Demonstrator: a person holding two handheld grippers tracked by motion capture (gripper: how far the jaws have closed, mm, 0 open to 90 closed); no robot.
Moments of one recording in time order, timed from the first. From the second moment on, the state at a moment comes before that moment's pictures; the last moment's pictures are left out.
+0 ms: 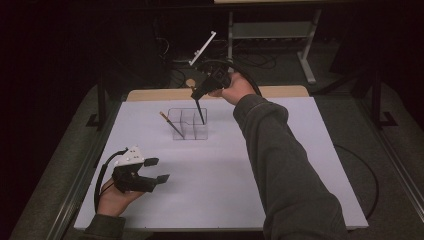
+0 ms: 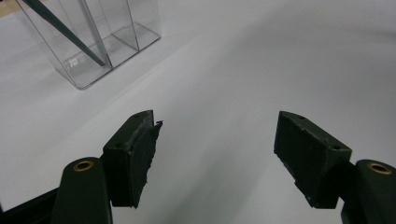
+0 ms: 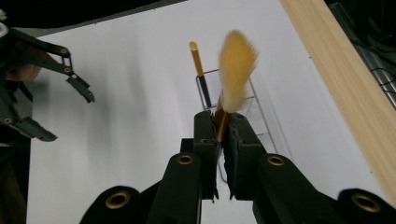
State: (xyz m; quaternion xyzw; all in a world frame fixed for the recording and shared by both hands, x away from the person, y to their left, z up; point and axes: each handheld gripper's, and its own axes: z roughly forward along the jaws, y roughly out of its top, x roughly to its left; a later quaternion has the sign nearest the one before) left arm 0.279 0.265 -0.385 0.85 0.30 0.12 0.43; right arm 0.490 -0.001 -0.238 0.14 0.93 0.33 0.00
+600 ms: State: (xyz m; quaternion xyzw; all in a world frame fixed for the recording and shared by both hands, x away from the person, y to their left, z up) left arm 0.278 0.267 -0.384 0.85 0.29 0.12 0.43; right arm 0.511 0.014 -0.239 0.17 0.93 0.32 0.02
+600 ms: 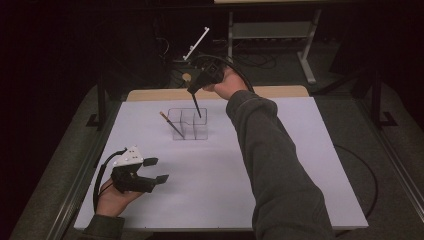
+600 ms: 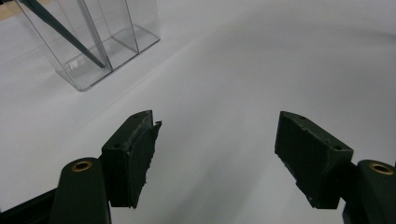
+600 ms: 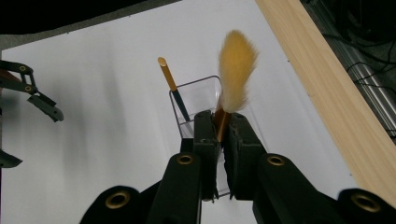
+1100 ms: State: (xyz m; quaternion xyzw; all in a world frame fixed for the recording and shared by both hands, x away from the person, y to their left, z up) left arm 0.277 0.264 -0.384 0.85 0.29 0.12 0.42; right arm 0.518 0.017 -0.249 0.18 0.93 0.31 0.03
